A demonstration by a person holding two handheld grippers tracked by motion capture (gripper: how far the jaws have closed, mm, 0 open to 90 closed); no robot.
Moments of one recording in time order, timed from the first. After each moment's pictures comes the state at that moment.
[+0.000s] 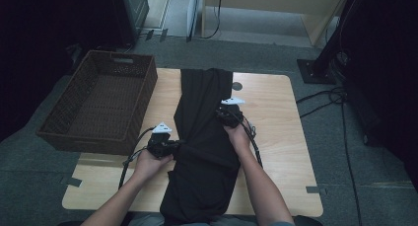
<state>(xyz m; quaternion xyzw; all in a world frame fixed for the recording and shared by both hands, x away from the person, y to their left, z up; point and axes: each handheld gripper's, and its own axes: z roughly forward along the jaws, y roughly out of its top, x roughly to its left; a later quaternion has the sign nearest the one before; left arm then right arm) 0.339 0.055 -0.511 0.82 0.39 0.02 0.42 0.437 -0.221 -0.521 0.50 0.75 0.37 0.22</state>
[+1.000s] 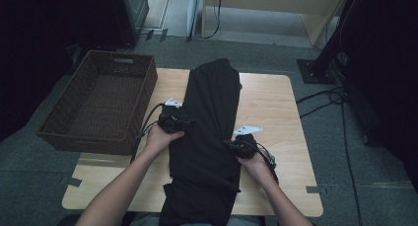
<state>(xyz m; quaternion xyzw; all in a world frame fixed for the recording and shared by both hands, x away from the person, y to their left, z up) 0.418 0.019 -0.489 0.82 0.41 0.05 0.40 0.321 -0.261 -0.515 0.44 0.80 0.39 0.10</state>
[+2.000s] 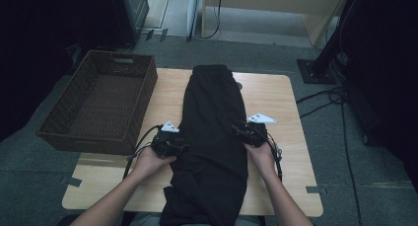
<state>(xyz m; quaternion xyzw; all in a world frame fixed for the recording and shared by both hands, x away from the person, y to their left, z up) 0.344 0.045 -0.500 0.85 0.37 0.03 0.36 0.359 -0.290 -0.503 0.50 0.74 0.42 0.19</state>
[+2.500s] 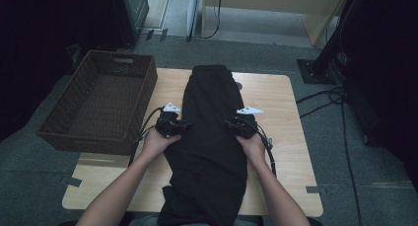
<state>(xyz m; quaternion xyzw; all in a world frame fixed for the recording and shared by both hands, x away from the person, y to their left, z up) 0.409 0.031 -0.498 0.83 0.39 0.05 0.40 0.395 -0.269 -0.521 0.50 0.75 0.39 0.18</state>
